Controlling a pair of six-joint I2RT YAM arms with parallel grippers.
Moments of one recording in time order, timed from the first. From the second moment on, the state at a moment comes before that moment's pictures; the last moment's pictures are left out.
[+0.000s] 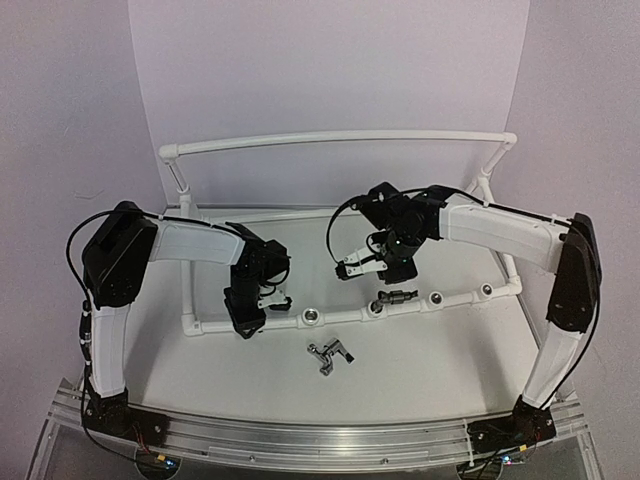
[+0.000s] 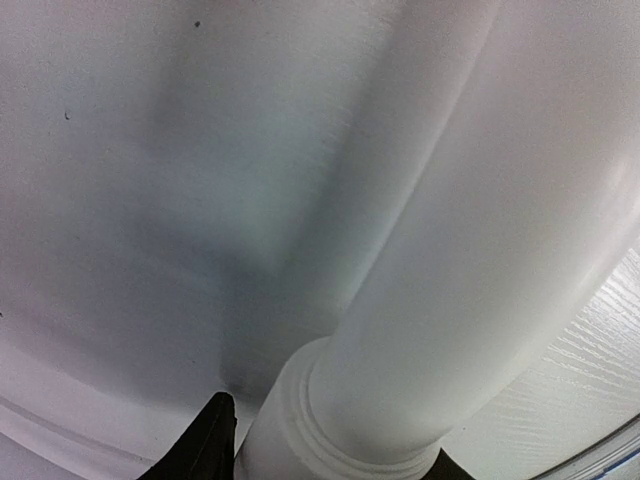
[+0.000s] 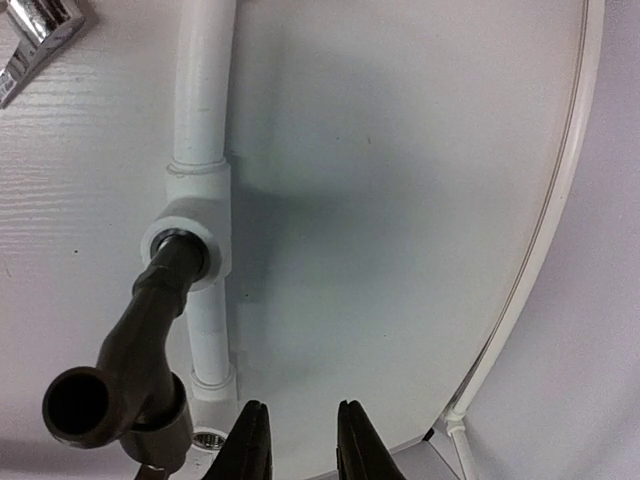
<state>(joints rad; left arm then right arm) -0.77 2.07 1.45 -1.04 -0.06 0.31 0.79 1.83 1.59 -0.94 0.27 -1.11</state>
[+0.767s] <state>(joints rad) -0.77 2.07 1.45 -1.04 -0.06 0.31 0.70 1.66 1.32 -0.91 0.12 -1.13</state>
